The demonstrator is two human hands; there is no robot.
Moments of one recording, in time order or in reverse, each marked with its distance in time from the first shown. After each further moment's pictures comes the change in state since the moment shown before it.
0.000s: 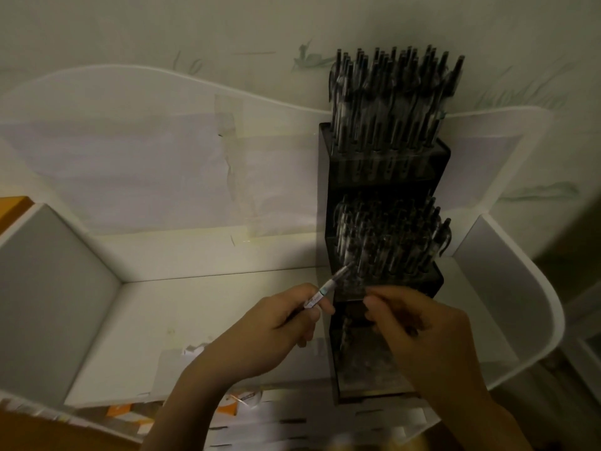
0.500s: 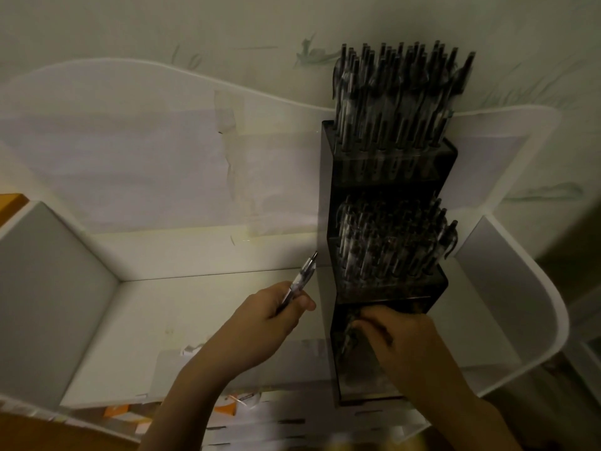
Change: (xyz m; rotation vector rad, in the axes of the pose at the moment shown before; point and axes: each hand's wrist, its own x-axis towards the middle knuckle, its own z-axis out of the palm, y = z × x) left_hand 0.007 -0.015 -0.004 -0.030 0.124 -0.165; right_hand 0.000 0.037 0.017 -0.304 -0.175 -0.165
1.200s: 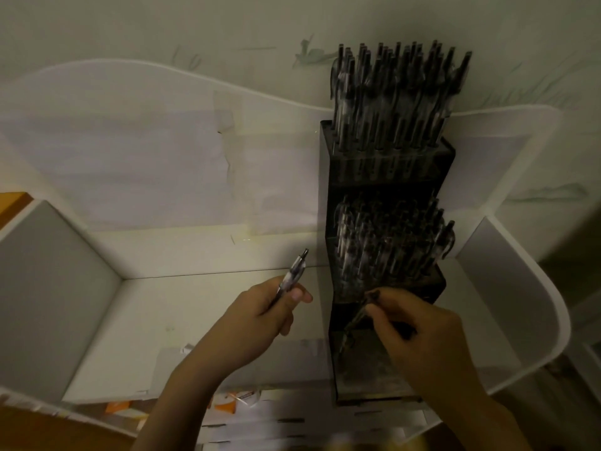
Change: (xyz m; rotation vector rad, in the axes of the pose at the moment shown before) left_hand -0.002 0.001 -0.002 0.042 0.065 0.037; right_hand 0.003 -0.012 -0.022 0.209 0.149 0.062
